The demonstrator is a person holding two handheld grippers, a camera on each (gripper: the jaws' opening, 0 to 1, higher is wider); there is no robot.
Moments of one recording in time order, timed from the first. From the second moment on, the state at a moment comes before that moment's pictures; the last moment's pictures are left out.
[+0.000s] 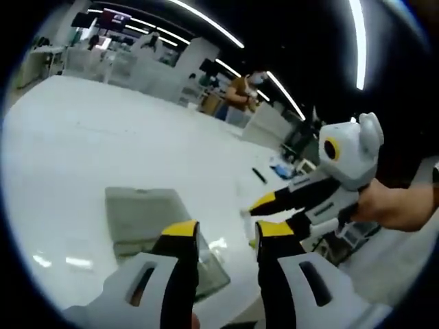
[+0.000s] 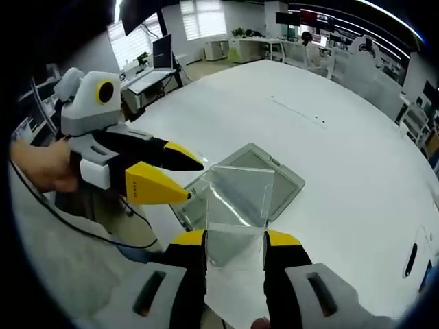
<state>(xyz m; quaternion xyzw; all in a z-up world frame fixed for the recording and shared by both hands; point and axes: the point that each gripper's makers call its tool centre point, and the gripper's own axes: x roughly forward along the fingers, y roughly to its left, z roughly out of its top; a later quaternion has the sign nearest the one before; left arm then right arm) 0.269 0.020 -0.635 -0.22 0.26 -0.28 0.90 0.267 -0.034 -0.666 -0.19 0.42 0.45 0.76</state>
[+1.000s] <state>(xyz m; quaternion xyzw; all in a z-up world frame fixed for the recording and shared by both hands) 0.270 0.013 -0.635 -0.26 0.26 -0.28 0.89 0.262 -0.017 -0.661 -0.18 0.42 0.46 0.76</state>
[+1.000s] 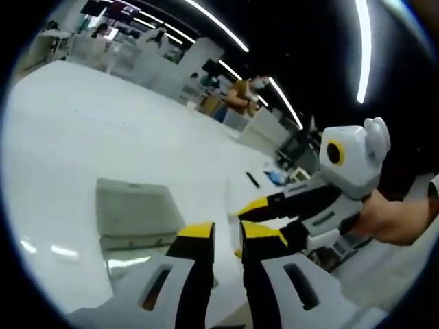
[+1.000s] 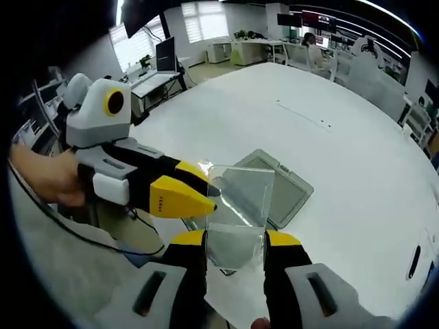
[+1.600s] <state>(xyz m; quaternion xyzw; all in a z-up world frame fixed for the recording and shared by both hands) 0.275 0.013 -0.635 -0.27 0.27 -0.27 0.88 0.263 -0.014 -0.661 -0.17 0.42 0.46 0.76</state>
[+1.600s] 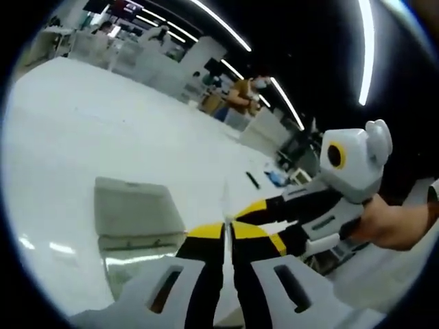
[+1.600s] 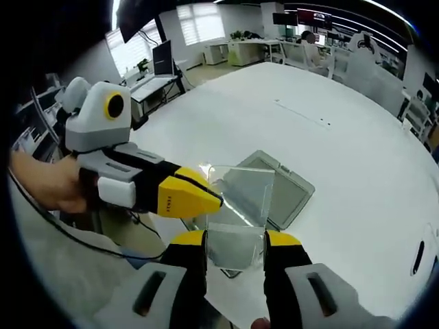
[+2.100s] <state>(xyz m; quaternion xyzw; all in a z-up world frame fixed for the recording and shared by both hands) 0.279 0.016 -0.634 -0.29 0.26 -0.27 0.88 0.266 -0.011 -0.661 -0.15 0.43 0.45 0.77</state>
